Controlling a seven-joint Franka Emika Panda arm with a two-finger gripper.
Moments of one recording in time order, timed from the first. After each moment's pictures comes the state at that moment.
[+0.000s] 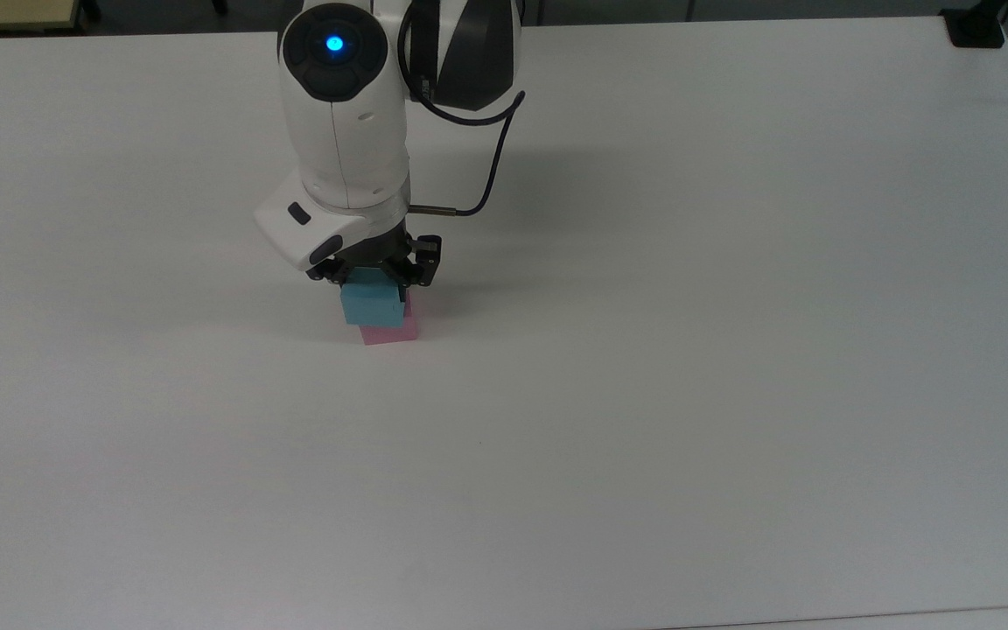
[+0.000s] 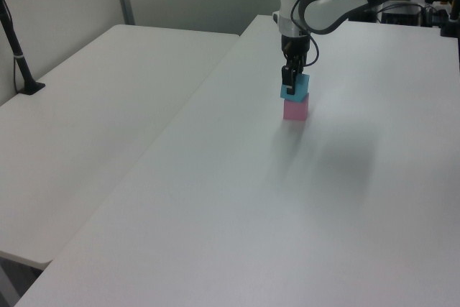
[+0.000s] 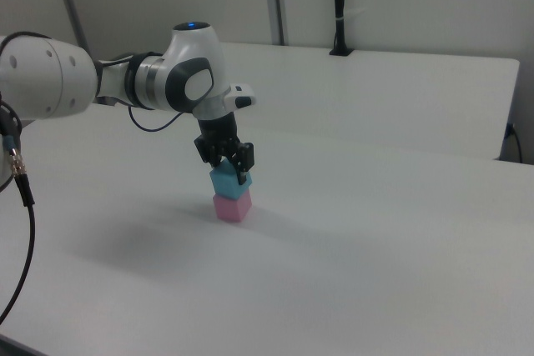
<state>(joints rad) 0.07 0.43 -0.09 -1.60 -0.03 2.06 0.01</state>
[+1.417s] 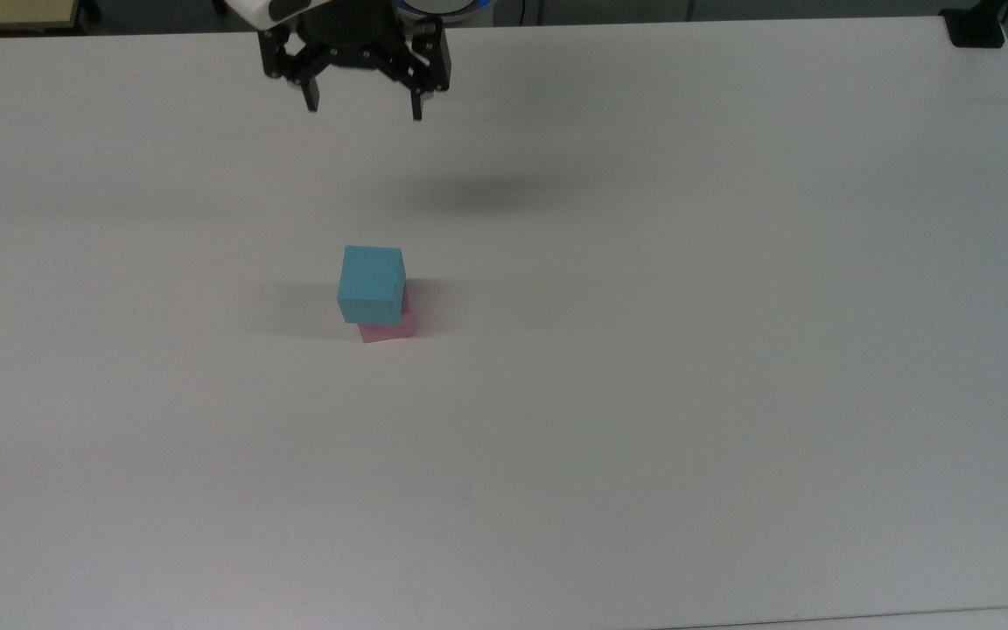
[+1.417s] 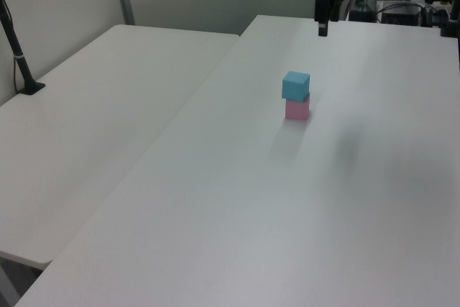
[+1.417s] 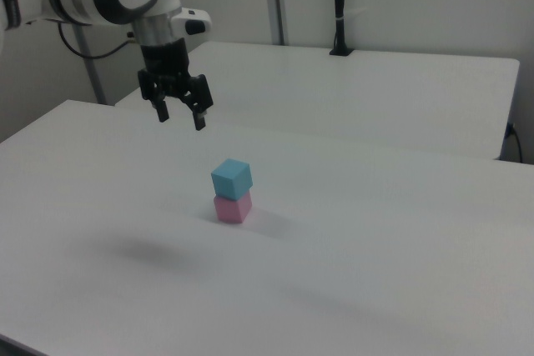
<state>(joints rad) 0.07 0.11 -0.08 -1.58 -0.03 1.68 0.03</state>
